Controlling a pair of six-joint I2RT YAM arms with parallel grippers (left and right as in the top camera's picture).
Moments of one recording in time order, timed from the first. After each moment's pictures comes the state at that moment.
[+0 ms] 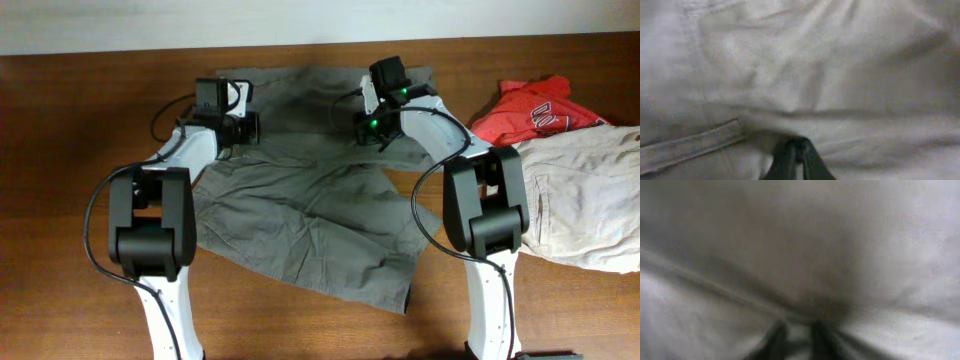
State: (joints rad) left arm -0.09 2.26 1.53 -0.23 0.24 -0.05; right arm 0.24 2.35 1.83 -0.71 -0.19 0.07
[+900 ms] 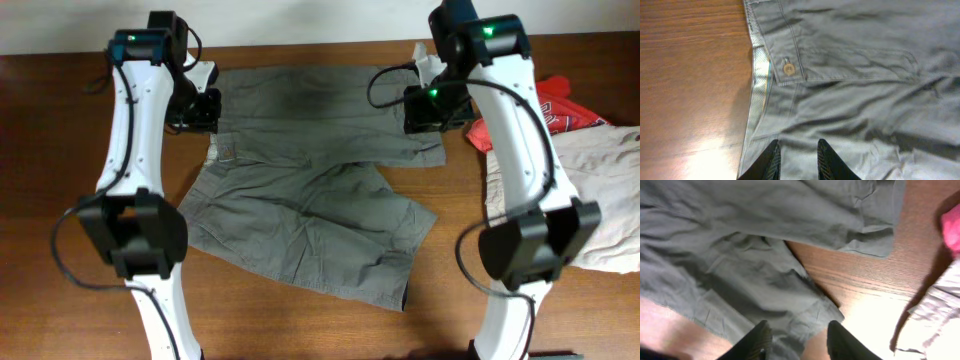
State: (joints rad) left arm -0.03 2.25 2.33 -1.53 0.13 0.09; right arm 0.16 2.08 2.26 -1.60 -0.17 0.02
